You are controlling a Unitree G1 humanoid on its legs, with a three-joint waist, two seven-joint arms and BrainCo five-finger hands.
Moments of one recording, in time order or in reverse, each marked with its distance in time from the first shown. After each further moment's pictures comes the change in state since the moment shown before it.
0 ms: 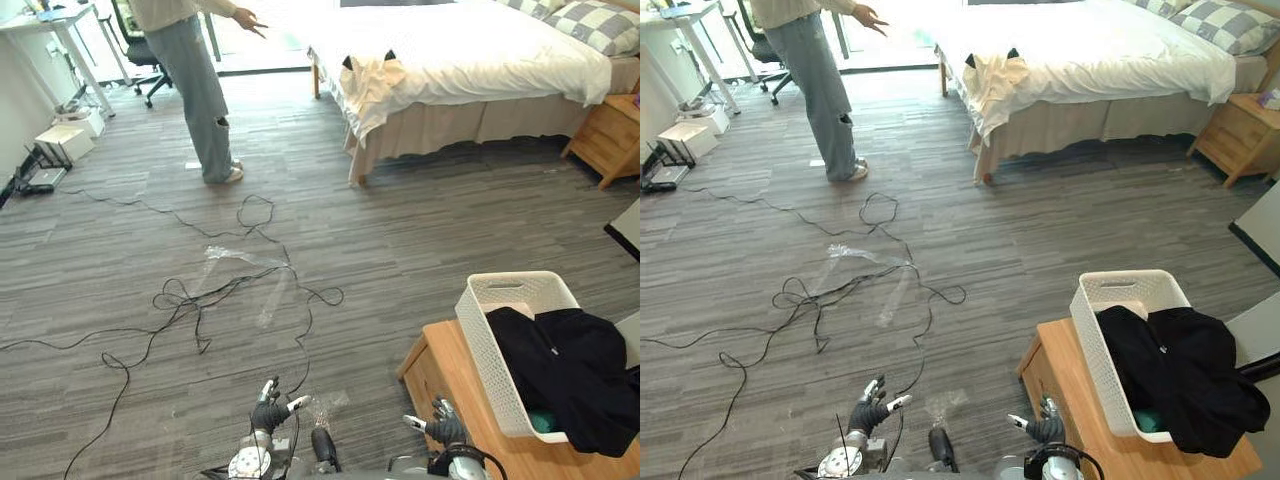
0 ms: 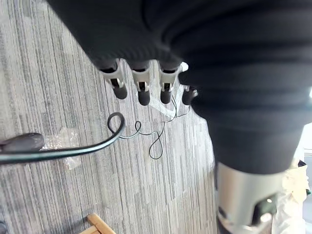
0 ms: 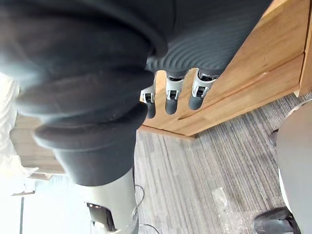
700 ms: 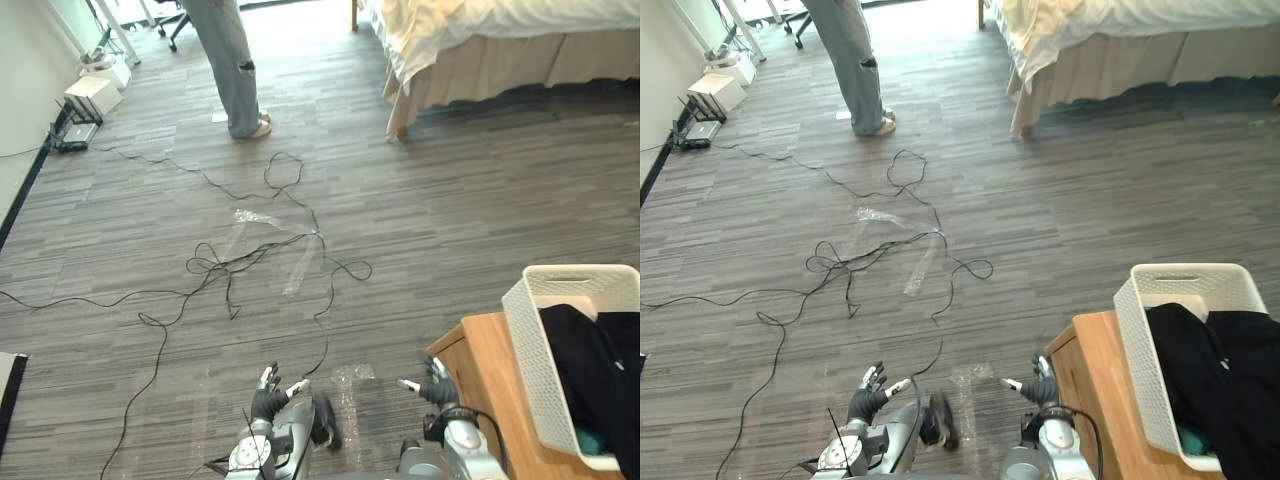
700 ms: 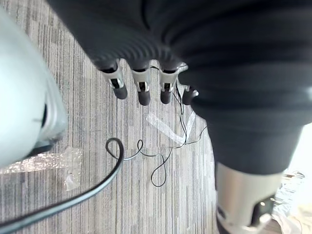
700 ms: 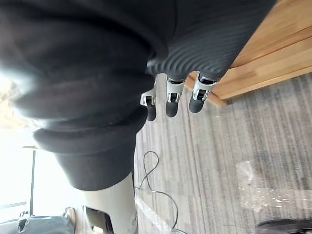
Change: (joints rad) left arm 0.026 -0.037 0.067 -0.120 -0.087 -0.003 0.019; right arm -0.166 -0.058 0.123 -0.033 0.003 -0.025 -0.001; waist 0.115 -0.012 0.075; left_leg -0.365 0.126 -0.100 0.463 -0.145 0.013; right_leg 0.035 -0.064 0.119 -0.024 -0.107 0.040
